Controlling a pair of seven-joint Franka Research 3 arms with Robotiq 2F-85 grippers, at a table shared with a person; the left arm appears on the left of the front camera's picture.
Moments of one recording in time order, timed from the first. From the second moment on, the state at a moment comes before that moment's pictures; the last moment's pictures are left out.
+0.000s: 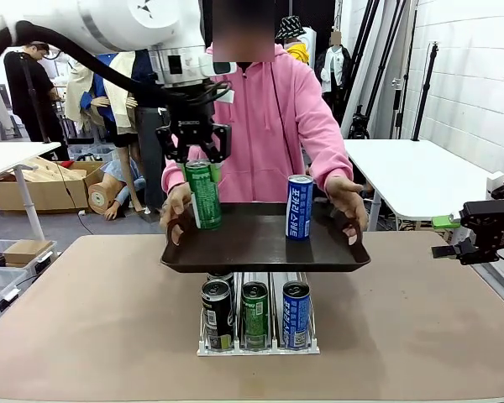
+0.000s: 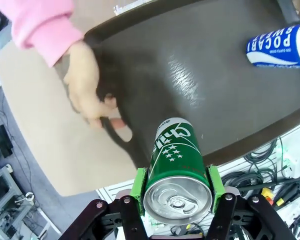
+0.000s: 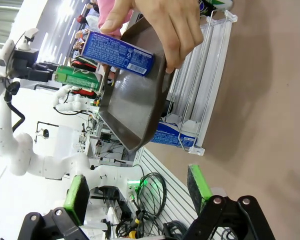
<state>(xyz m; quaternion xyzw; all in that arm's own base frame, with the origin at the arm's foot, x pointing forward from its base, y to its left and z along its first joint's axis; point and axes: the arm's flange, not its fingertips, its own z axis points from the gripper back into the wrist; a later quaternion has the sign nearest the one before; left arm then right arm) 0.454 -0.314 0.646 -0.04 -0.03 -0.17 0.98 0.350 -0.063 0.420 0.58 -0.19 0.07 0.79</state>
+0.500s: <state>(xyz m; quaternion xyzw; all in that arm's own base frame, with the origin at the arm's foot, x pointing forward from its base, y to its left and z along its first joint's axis) 0.470 -0.354 0.629 -0.03 -0.02 -0.18 0.98 0.350 -0.063 0.420 0.58 -0.19 0.07 0.79</state>
